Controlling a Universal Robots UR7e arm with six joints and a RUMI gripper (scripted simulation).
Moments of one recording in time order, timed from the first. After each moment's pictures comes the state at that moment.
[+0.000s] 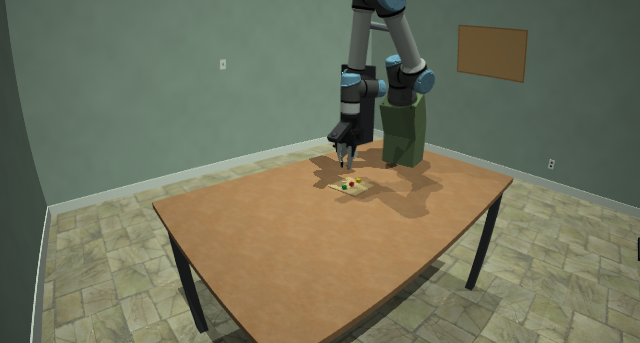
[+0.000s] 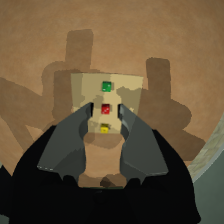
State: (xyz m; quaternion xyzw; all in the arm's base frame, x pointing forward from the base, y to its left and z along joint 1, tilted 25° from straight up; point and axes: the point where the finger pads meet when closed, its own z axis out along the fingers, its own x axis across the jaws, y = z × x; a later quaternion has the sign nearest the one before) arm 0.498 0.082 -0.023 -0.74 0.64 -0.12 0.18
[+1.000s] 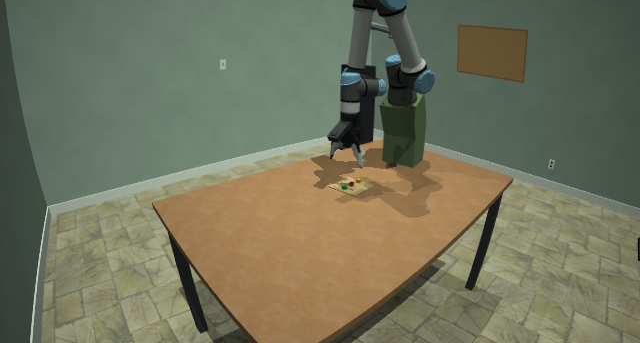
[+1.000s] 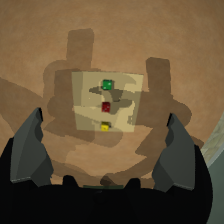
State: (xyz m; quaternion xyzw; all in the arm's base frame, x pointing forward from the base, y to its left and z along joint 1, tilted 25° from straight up) arm 0.495 0.082 -0.022 -0.74 0.64 -0.12 0.18
